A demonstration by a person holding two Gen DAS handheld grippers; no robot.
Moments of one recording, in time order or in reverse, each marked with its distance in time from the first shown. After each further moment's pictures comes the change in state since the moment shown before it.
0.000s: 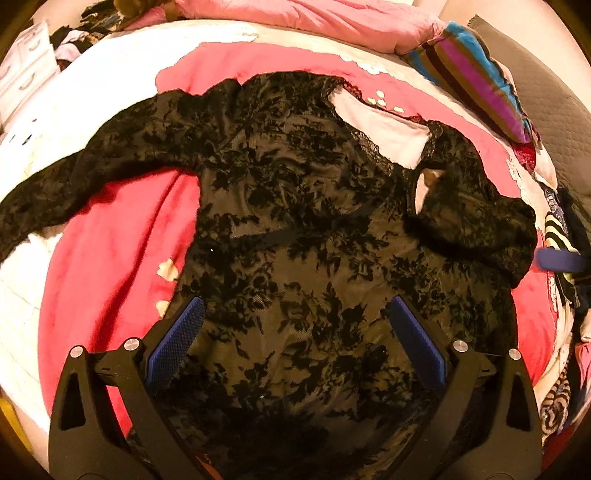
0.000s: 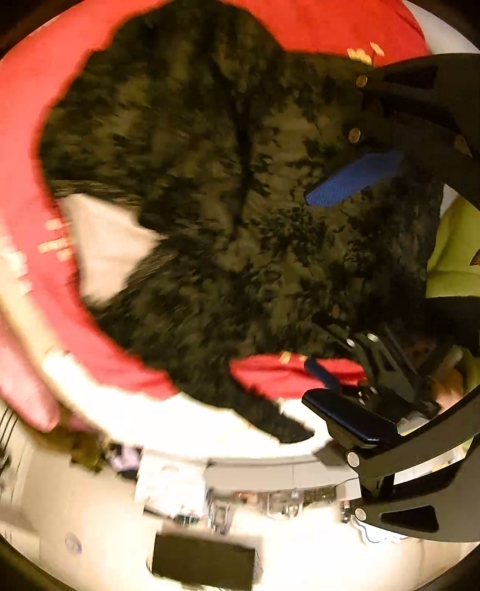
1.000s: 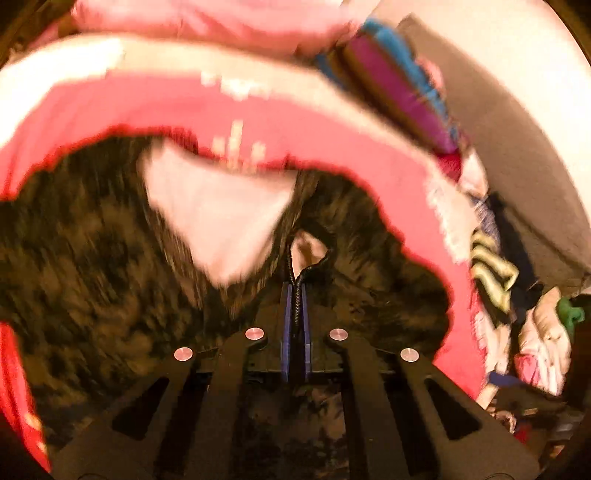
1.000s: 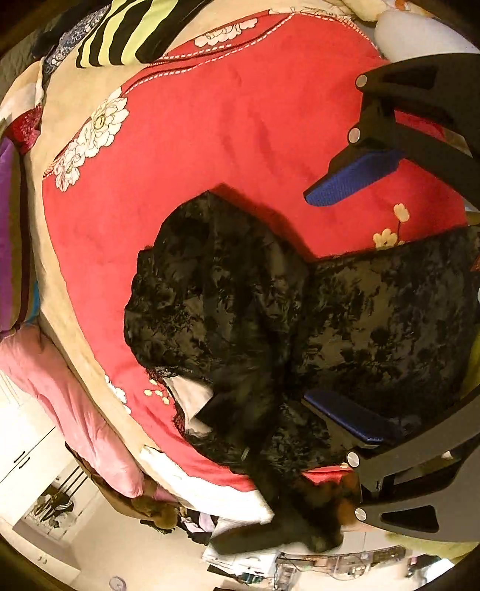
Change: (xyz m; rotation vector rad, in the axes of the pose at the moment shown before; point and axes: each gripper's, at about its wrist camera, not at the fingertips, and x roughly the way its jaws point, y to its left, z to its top) left arm 0.041 -0.119 0.115 0.080 -0.037 -0.353; right arm -0.082 -0.125 -0.031 0.118 -0.303 -0.309
